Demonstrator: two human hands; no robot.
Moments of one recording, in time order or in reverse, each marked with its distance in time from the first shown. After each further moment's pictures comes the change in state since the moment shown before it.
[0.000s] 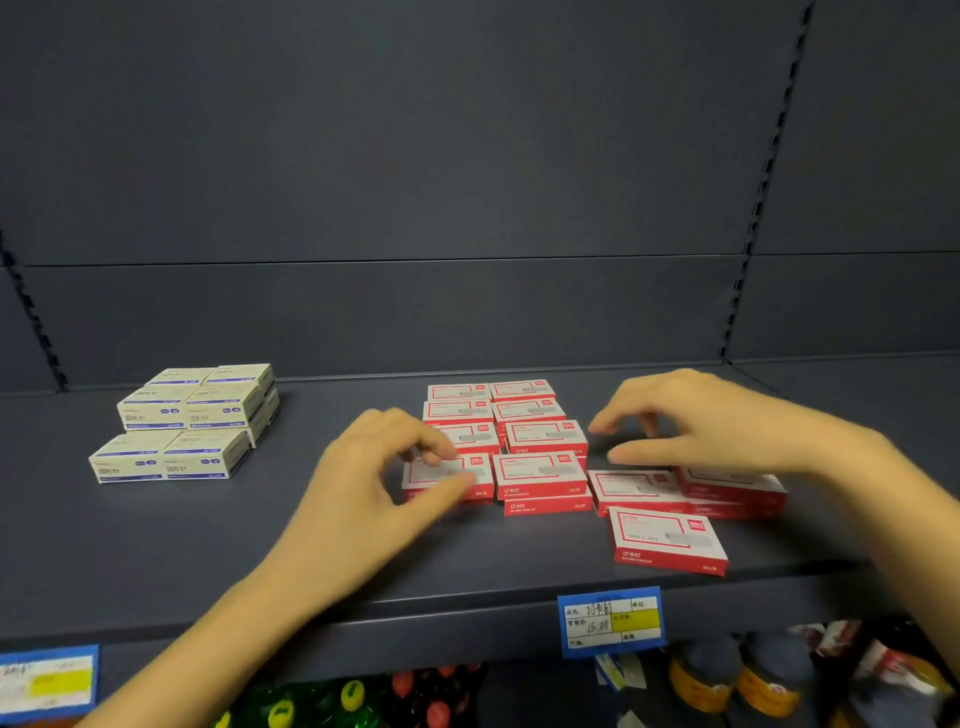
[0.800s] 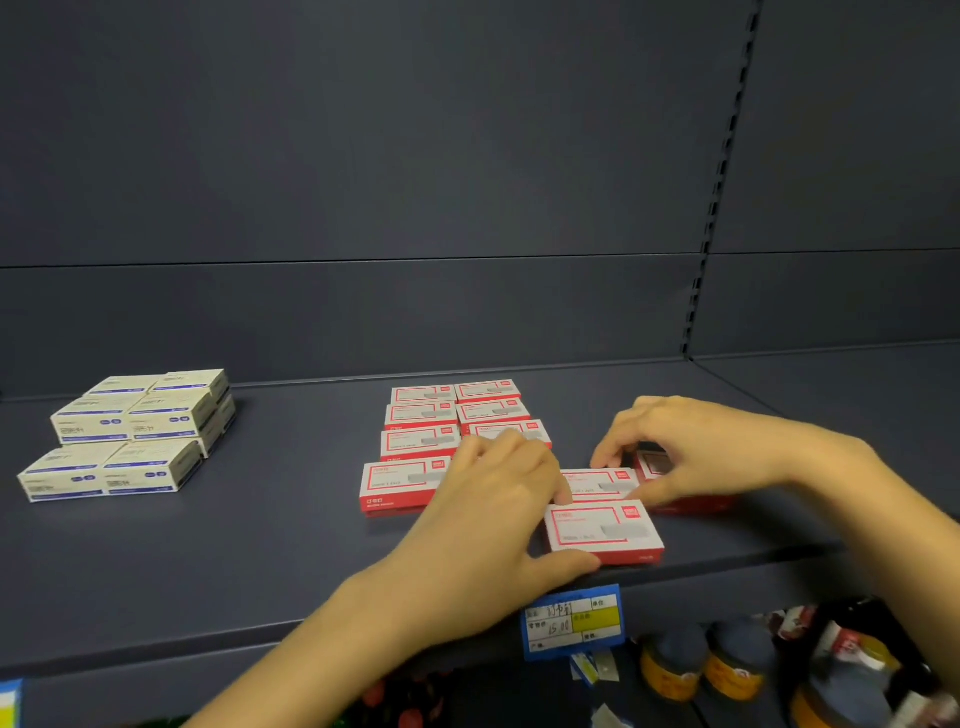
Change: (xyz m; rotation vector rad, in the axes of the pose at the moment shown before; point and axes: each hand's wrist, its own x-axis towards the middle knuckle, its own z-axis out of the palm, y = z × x) left_hand 0.015 0.053 0.060 0.259 -0.390 0.271; right_hand -0.016 0.020 0.009 -0.104 -0.159 -0.023
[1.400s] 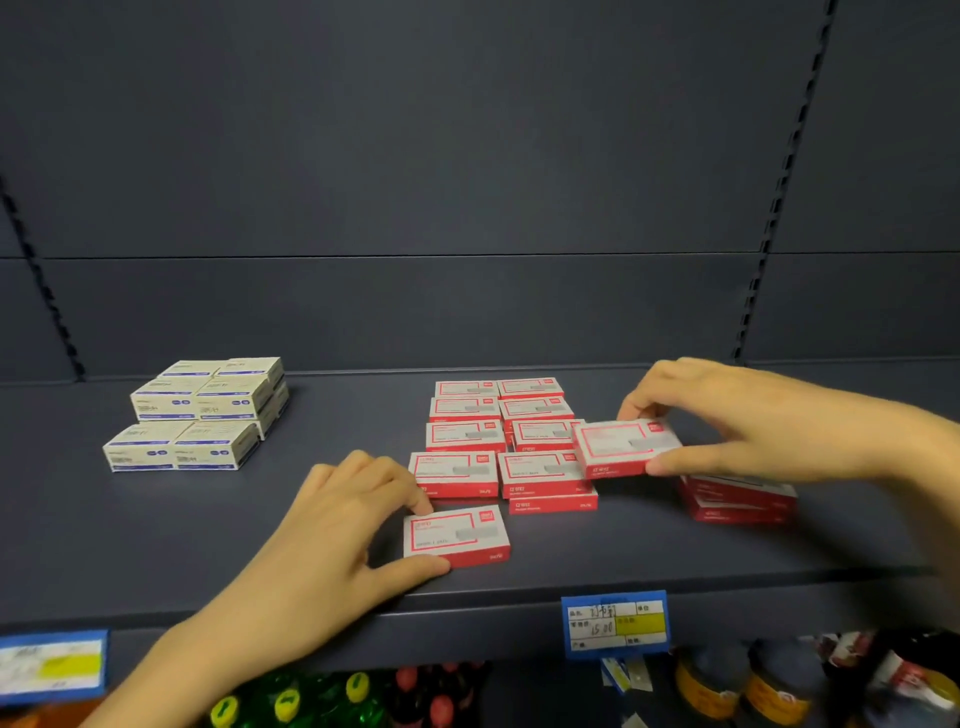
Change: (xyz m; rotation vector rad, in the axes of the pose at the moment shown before) left_hand -0.082 -0.061 -0.035 0.049 0.000 -0.267; right_hand -0.008 -0.021 -0.028 -0.003 0.124 -0.081
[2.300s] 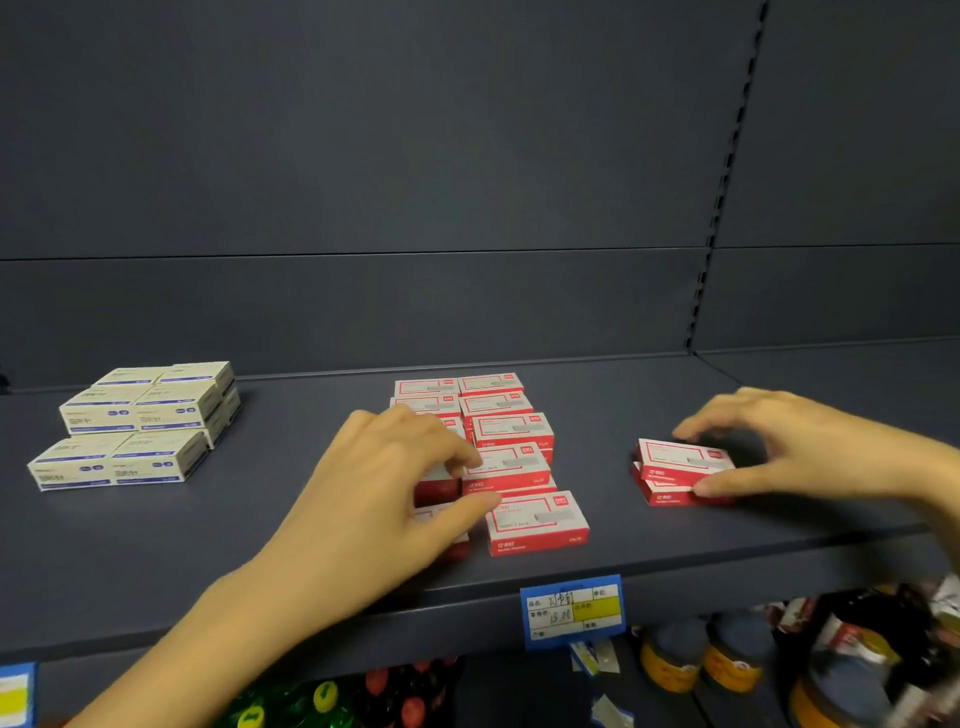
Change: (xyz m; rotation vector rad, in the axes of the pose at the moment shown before) left_hand 0.038 0.045 -0.006 -0.051 0.140 0.121; right_hand -0.051 0.048 0.028 0.108 0.002 0.282
